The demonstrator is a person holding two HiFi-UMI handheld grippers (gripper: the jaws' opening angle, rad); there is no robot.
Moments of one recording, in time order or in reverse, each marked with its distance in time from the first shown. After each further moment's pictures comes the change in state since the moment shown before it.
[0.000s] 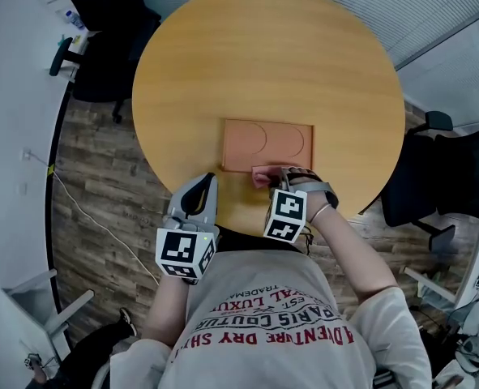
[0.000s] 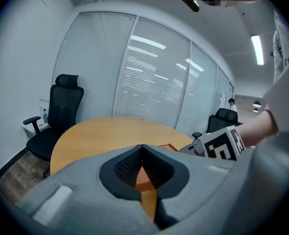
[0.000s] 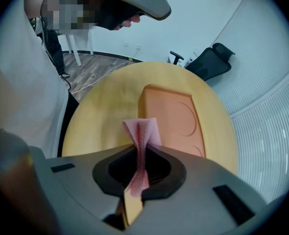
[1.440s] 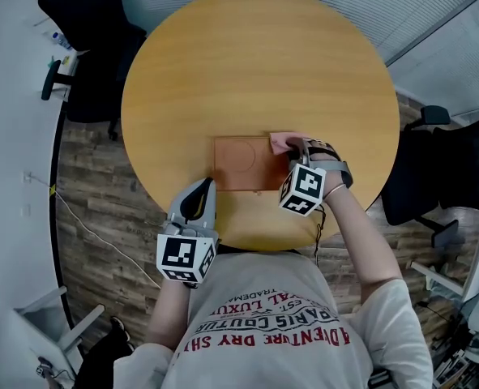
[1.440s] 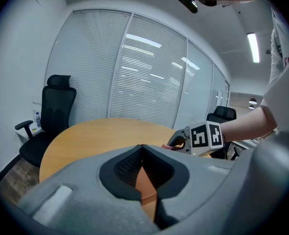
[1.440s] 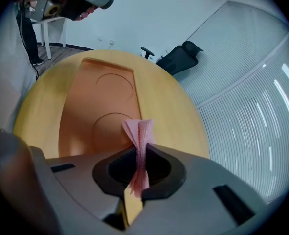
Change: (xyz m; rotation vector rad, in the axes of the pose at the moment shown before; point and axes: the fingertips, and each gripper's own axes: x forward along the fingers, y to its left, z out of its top) left arm 0.047 -0.006 0.016 0.040 0.007 -0.041; right arm 0.011 -0.129 -0.076 0.111 0.032 -0.294
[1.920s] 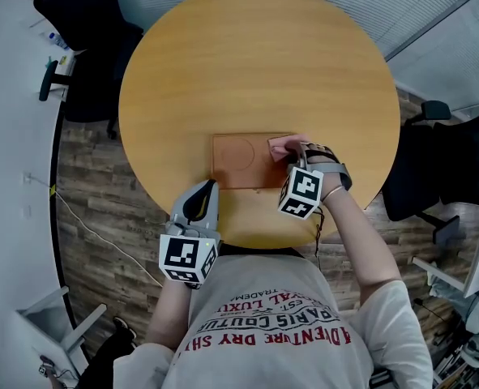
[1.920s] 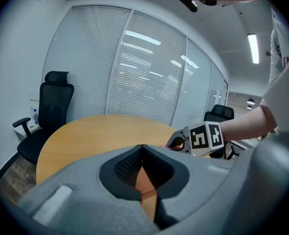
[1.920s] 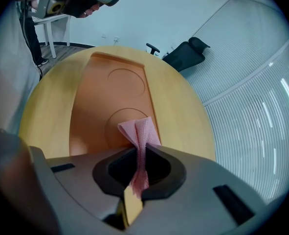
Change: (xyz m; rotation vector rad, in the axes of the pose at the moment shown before) left arm 0.004 -0.006 -0.011 -0.007 0.030 -0.025; right arm 0.002 0.022 -0.004 -0.024 0.030 0.064
